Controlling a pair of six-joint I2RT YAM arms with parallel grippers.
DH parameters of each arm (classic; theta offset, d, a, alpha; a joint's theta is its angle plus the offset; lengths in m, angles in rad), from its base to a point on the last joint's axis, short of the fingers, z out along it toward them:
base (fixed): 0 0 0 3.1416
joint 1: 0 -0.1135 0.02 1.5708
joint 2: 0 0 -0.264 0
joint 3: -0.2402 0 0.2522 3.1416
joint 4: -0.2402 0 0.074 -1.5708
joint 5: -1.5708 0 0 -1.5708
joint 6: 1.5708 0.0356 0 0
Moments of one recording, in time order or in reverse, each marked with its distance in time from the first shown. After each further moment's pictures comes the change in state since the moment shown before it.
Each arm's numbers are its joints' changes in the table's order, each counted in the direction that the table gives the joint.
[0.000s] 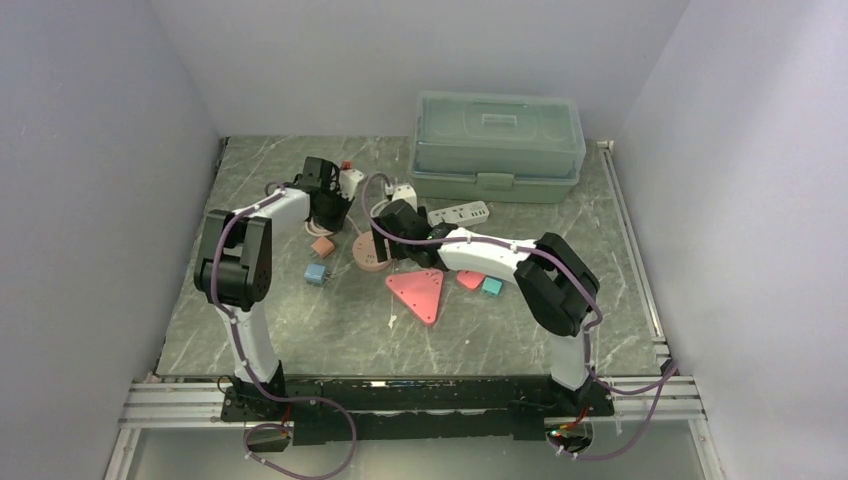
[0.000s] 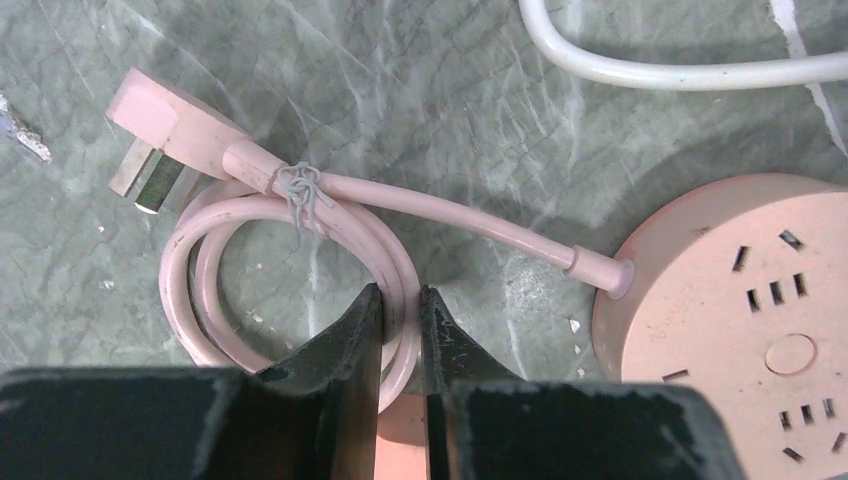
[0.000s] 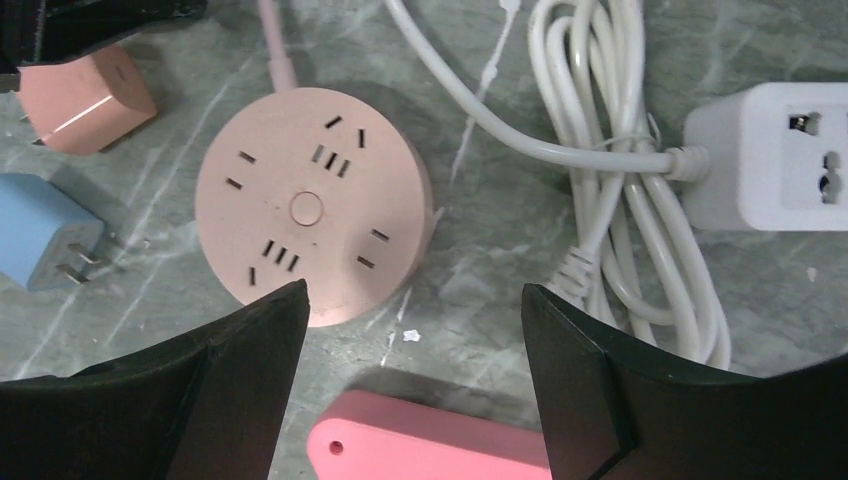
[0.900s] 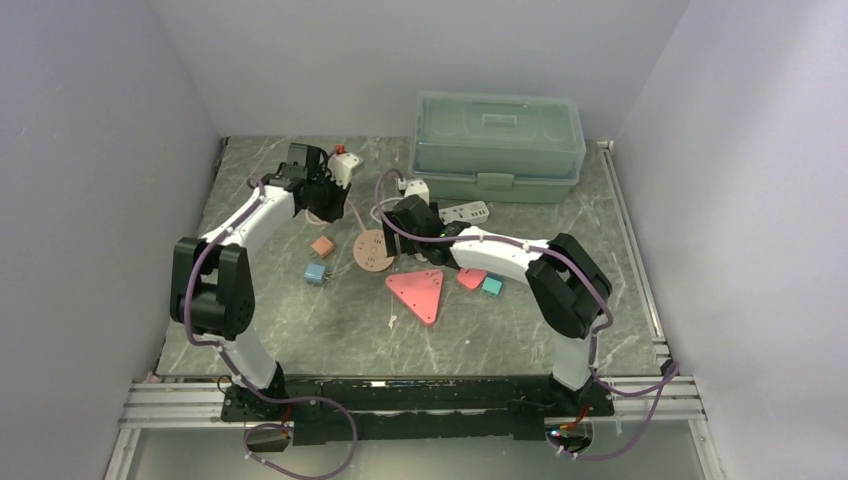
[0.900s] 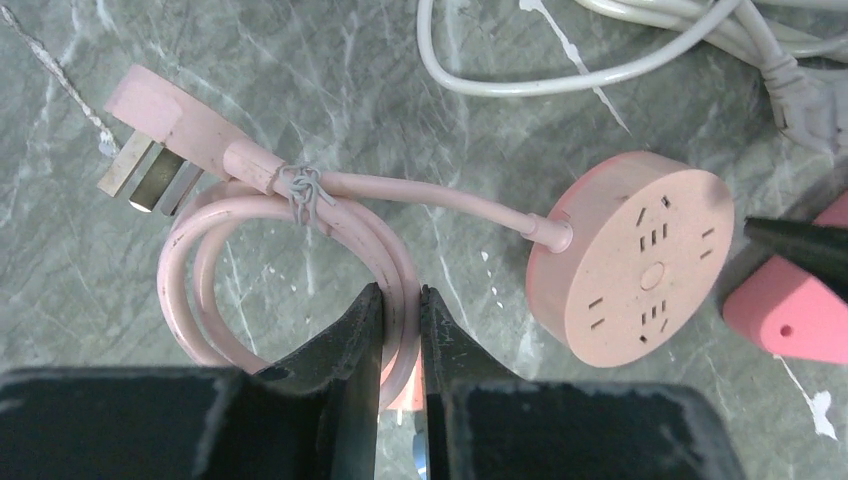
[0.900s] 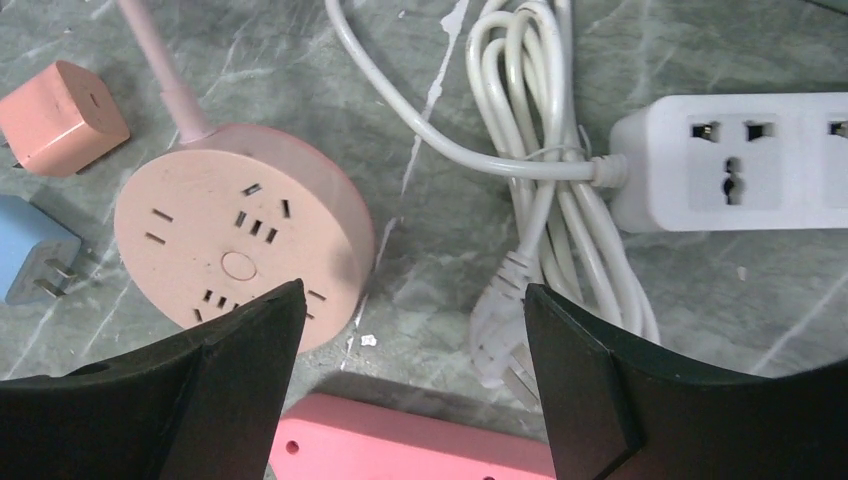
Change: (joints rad) left arm -0.003 -0.214 -0.008 -0.117 -0.117 0.005; right arm 0.035 -0.036 0.047 0.048 0.013 -0.025
